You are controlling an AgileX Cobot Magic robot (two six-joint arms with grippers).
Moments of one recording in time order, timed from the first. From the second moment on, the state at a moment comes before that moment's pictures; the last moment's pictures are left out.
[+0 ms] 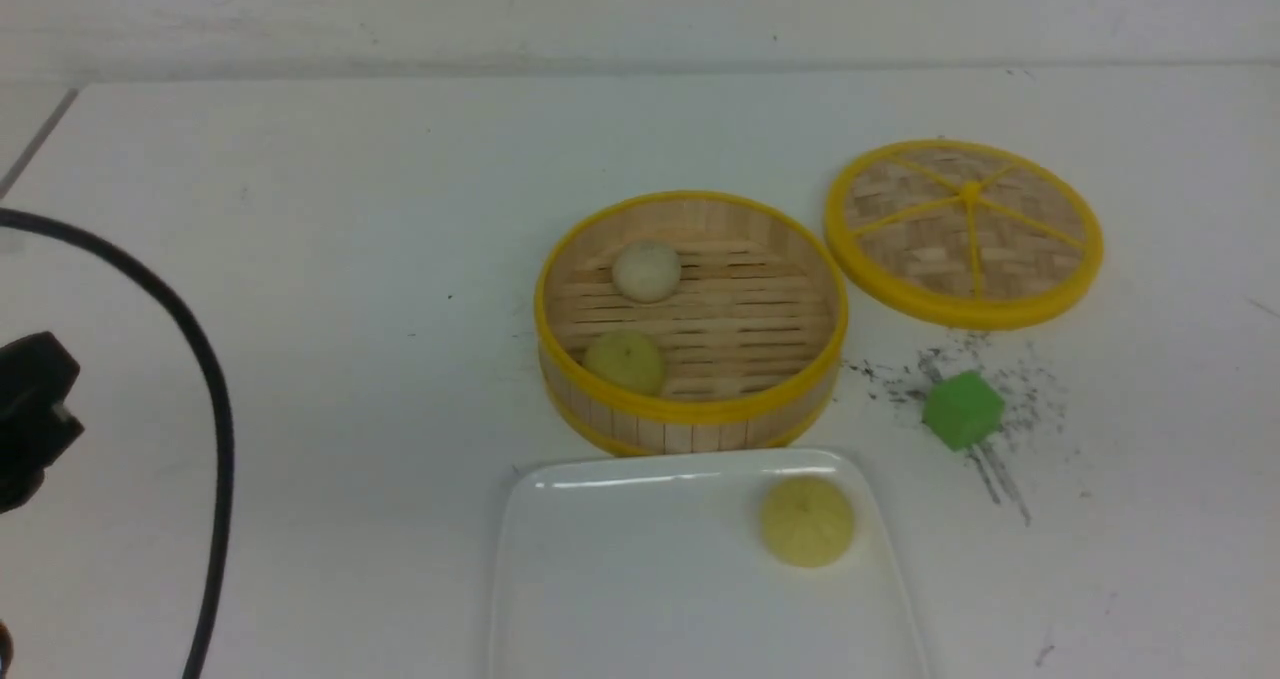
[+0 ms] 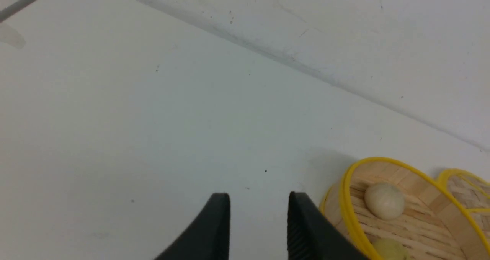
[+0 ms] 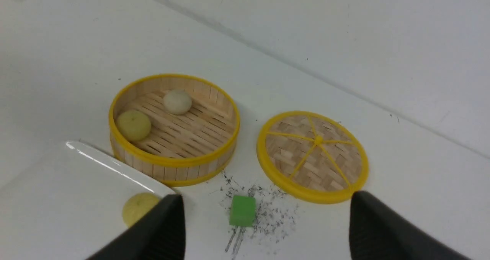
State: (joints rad) right arm 0.46 0.48 -1.15 -0.03 1.06 -0.14; left arm 0.00 0.55 -0.41 -0.29 0.15 -0.11
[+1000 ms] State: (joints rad) right arm 0.46 0.38 -0.94 -0.03 1.18 -0.12; left arm -0.56 1.36 -0.96 -0.59 -0.10 0.42
